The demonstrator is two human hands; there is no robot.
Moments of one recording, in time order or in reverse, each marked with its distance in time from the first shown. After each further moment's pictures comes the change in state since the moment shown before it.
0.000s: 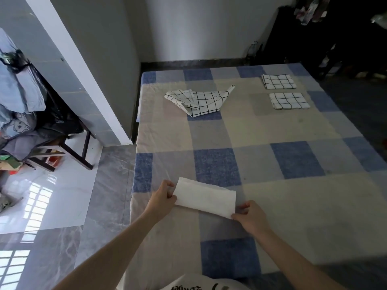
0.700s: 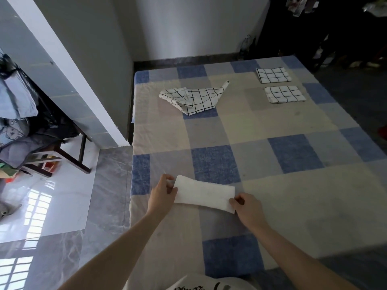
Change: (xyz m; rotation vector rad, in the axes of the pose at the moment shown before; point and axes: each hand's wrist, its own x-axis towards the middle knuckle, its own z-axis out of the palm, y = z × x) left_hand 0.015 0.003 0.009 -0.058 0.158 0.049; right_hand 0.015 -0.004 0.010 -0.114 0.097 -0.166
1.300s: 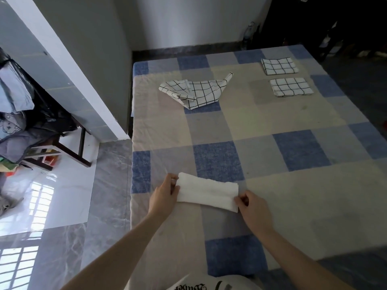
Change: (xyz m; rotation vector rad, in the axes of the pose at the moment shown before) left_hand 0.001 -0.005 0.003 0.117 -0.044 0.053; right_hand 0.002 0.012 0.005 -0.036 0.076 -0.053
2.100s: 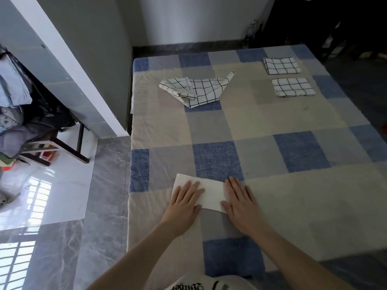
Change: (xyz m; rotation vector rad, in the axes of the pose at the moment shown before) left_hand -0.020 -0.005 0.050 0.541 -0.207 0.468; right_hand 0.010 0.001 0.016 -0.610 -0.122 -0.406
